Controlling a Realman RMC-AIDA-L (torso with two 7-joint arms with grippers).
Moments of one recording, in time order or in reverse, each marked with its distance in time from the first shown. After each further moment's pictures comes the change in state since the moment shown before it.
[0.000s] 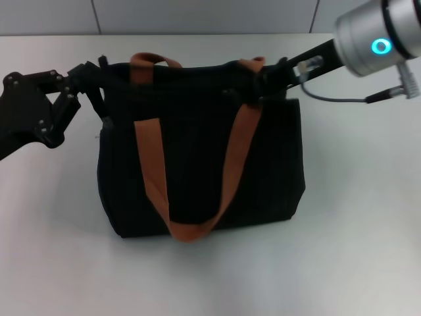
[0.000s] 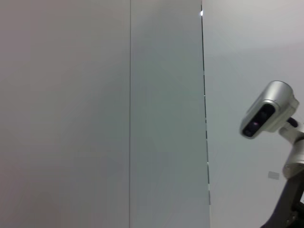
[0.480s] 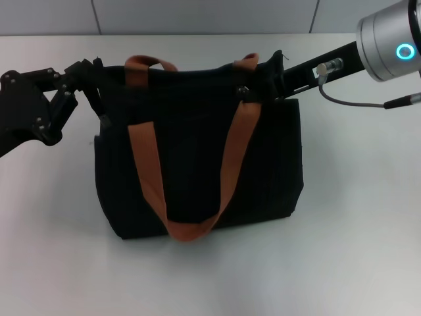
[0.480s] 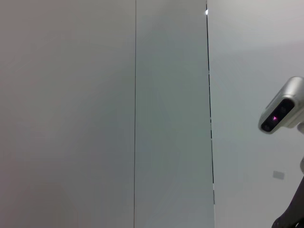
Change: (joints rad) left arm -0.001 0.004 -0.003 -0.004 -0.004 -0.009 0.000; right arm -0.079 0.004 0.006 -0.109 0.017 -0.022 0.014
